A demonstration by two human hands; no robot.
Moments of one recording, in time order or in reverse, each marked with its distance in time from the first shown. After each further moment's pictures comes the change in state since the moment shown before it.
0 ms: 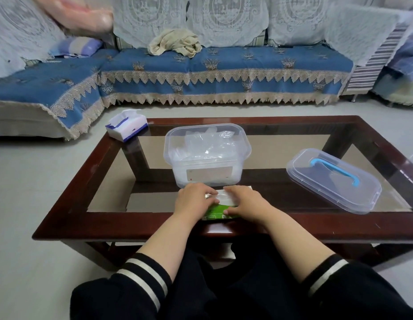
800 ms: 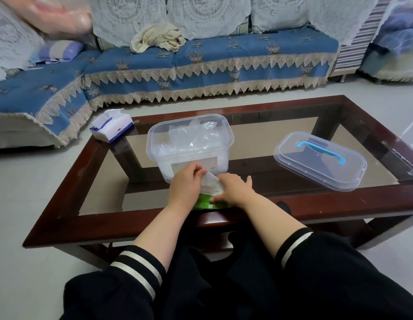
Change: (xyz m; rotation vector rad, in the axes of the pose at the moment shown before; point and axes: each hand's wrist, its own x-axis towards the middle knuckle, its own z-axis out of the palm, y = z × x) left_hand 0.000 0.027 0.002 -0.267 0.209 0.065; right_hand 0.004 0.000 0.003 -0.020 0.040 0.092
